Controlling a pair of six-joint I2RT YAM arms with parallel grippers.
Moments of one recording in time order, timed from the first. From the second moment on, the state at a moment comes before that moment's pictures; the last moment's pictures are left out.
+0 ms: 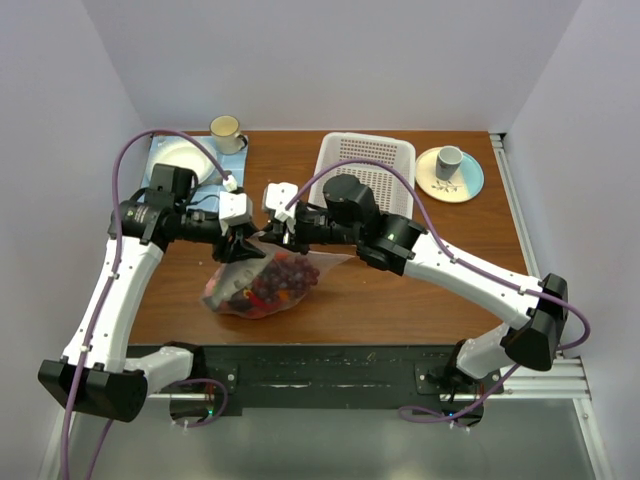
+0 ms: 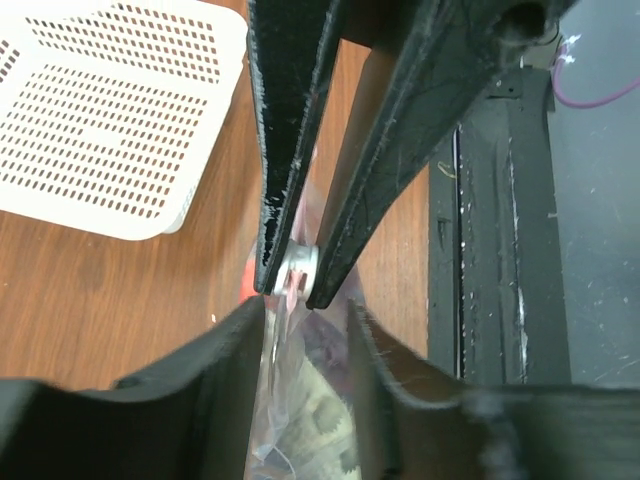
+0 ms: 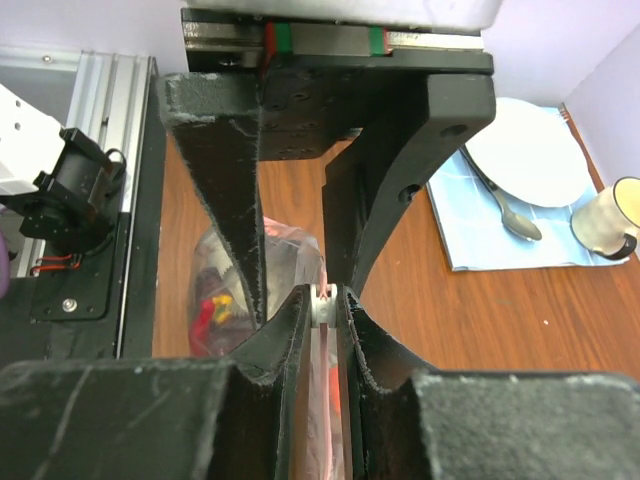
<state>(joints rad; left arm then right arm) -0.17 1.15 1.31 -1.14 1.08 0.93 1.01 1.47 1.42 -0.19 -0.36 -0.31</state>
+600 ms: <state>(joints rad) -0.18 1.18 1.38 -1.16 1.06 0.90 1.01 1.46 1.42 -0.17 -0.34 -0.32</state>
